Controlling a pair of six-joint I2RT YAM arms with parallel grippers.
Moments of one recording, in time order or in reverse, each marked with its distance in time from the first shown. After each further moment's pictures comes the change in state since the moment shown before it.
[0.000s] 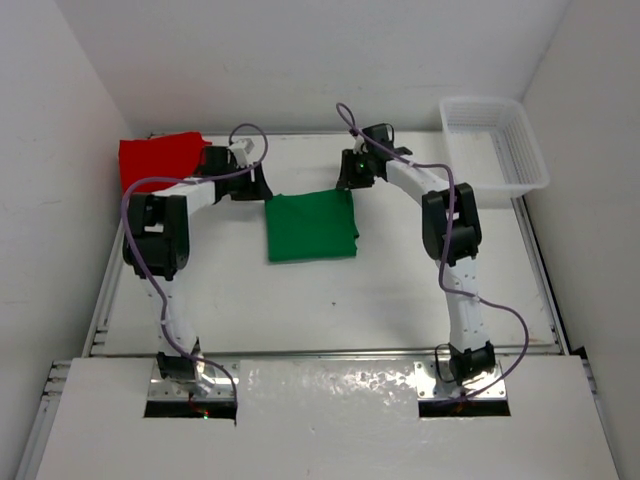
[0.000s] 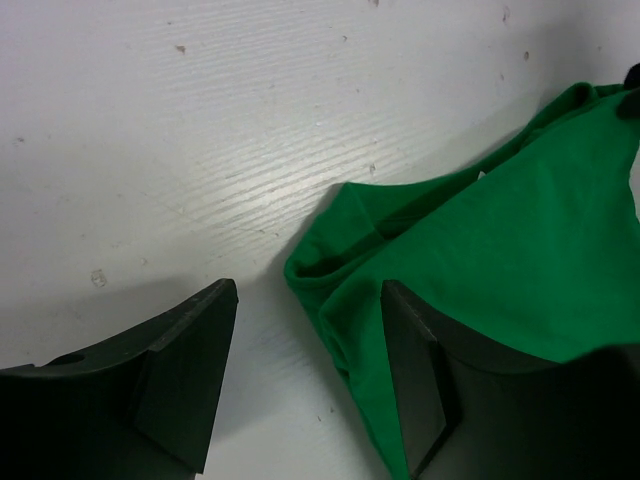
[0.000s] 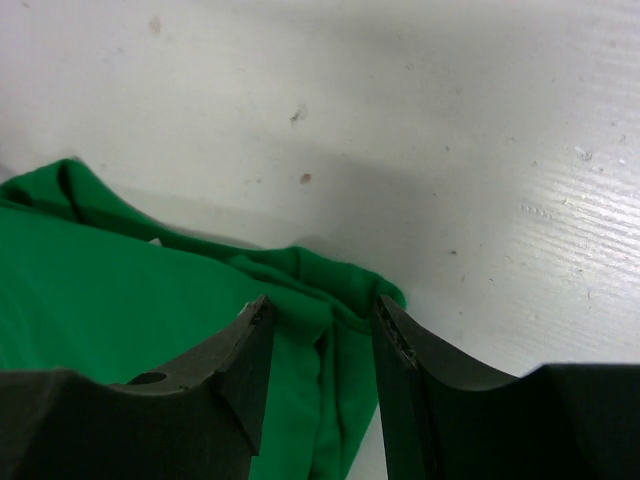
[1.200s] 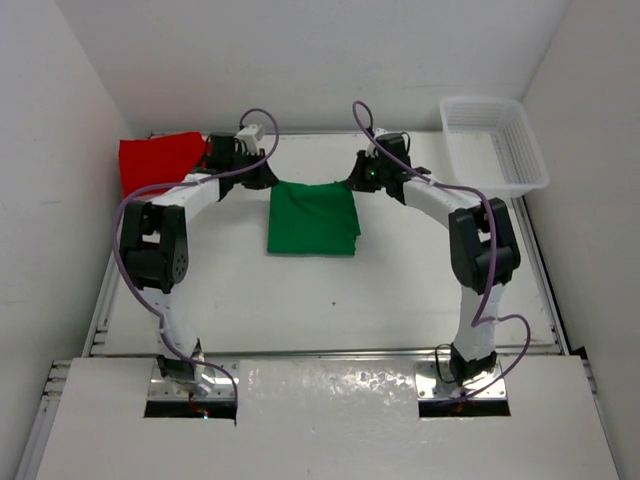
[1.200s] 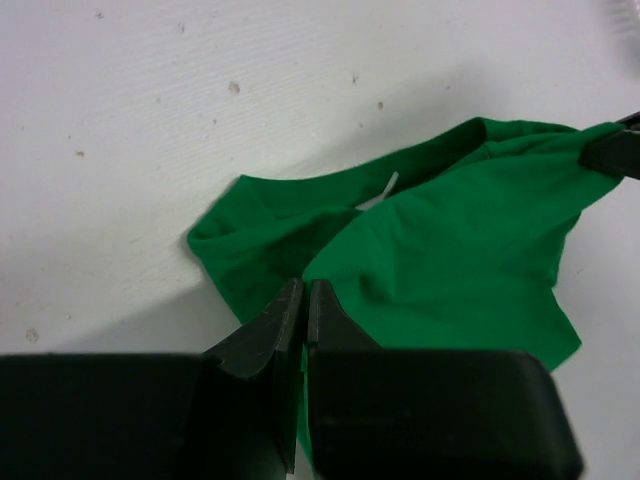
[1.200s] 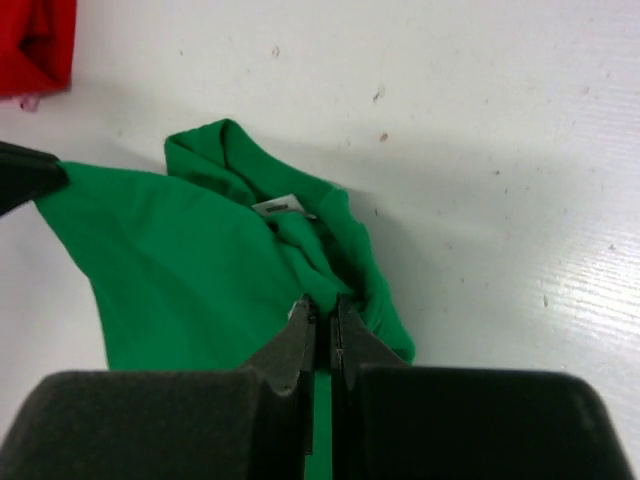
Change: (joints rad) left arm -0.066 -0.116 0.008 0.011 0.048 -0.002; right arm 0.021 -0.381 -0.515 0.338 0.036 0.146
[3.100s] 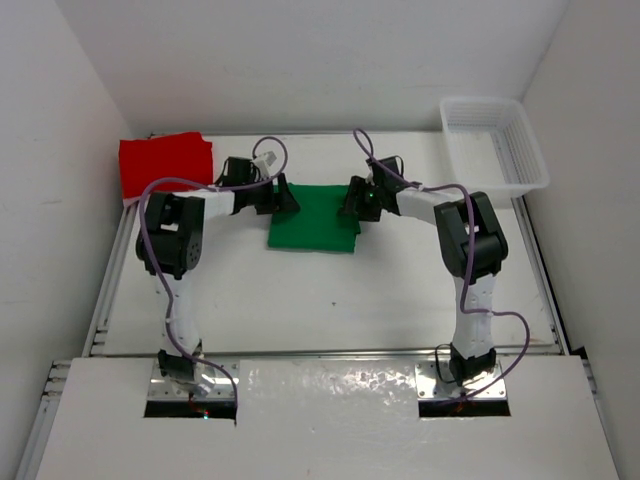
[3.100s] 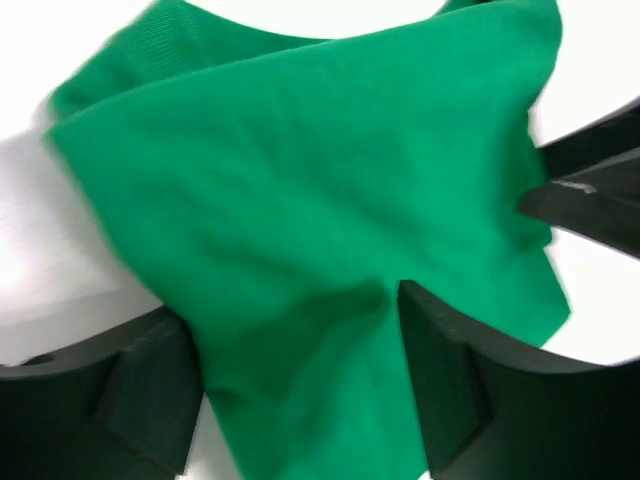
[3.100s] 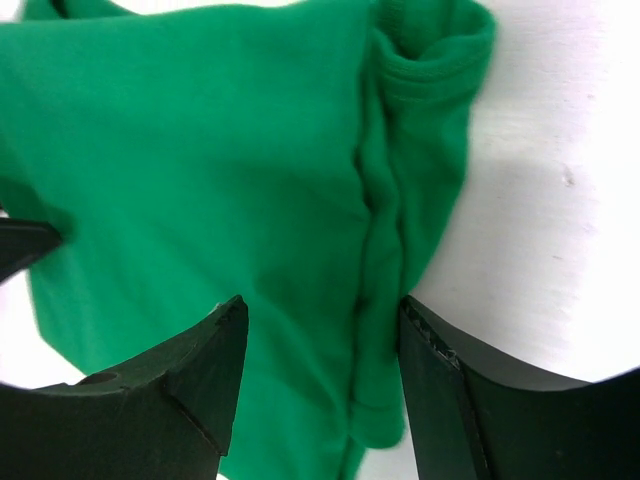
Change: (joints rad) left arm -0.050 0.145 -0.078 0.042 0.029 -0.163; right arm 0.003 0.109 -0.069 -0.067 -0.014 0.130
